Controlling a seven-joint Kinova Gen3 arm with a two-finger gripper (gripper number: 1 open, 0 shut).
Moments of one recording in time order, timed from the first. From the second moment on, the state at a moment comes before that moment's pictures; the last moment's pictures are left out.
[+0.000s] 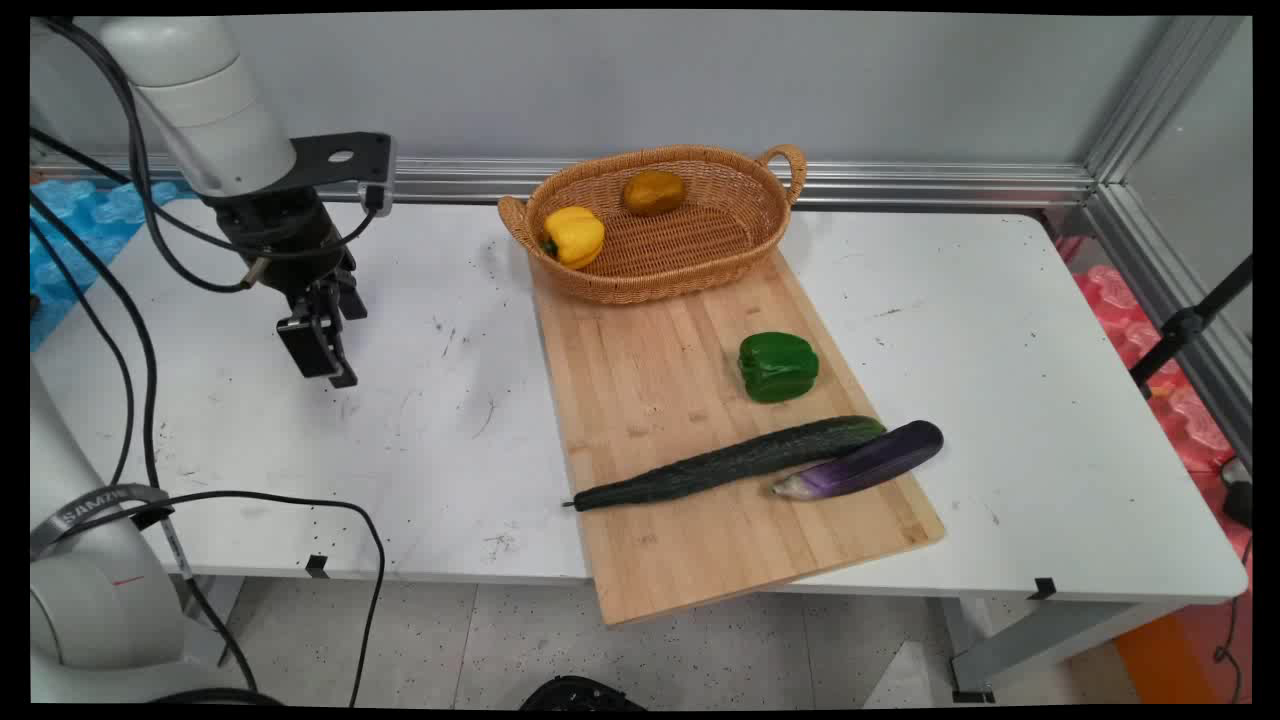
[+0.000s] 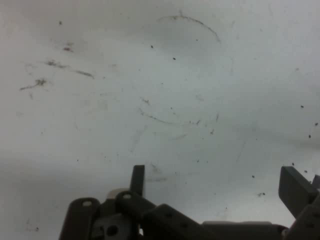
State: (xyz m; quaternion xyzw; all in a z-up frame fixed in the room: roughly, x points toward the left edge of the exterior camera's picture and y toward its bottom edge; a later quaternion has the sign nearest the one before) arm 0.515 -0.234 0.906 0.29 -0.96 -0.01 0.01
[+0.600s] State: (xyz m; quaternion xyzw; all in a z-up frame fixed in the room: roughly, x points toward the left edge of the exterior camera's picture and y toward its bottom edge) arm 0.482 -0.310 0.919 0.30 -0.95 0.07 0.07
